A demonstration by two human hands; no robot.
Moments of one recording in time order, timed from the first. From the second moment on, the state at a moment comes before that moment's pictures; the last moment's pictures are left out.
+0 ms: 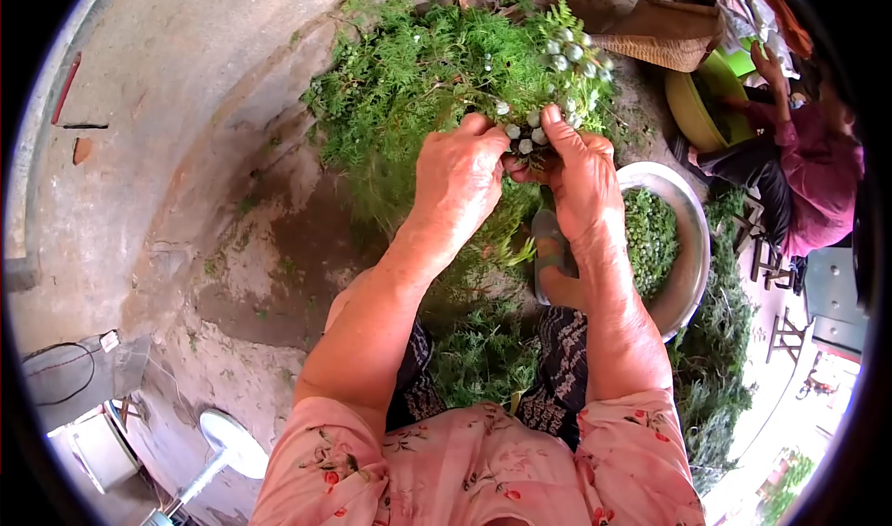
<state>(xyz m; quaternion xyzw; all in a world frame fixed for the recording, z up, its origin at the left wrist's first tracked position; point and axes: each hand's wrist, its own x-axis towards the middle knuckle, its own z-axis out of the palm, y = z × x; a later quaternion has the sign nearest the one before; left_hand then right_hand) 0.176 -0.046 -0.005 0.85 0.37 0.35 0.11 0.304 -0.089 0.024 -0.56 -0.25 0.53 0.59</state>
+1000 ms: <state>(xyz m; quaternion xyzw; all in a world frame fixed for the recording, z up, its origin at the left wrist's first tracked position) 0.215 -0.059 0.002 0.07 0.27 0.50 0.82 0.292 -0.089 0.011 -0.30 0.04 0.64 0.70</state>
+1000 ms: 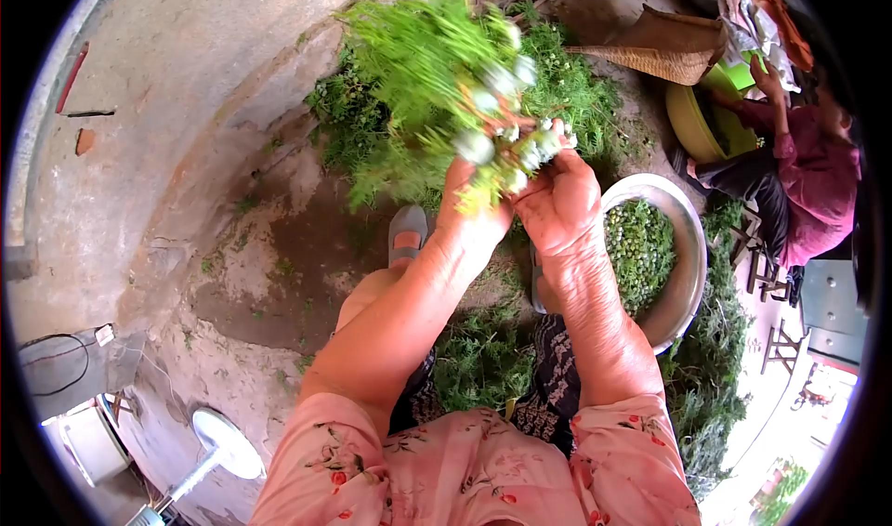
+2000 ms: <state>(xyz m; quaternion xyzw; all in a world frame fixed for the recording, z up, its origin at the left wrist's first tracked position) 0.166 -0.020 0.010 0.25 0.39 0.69 0.55 0.263 -0.100 0.010 -0.44 -0.13 0.76 0.47</state>
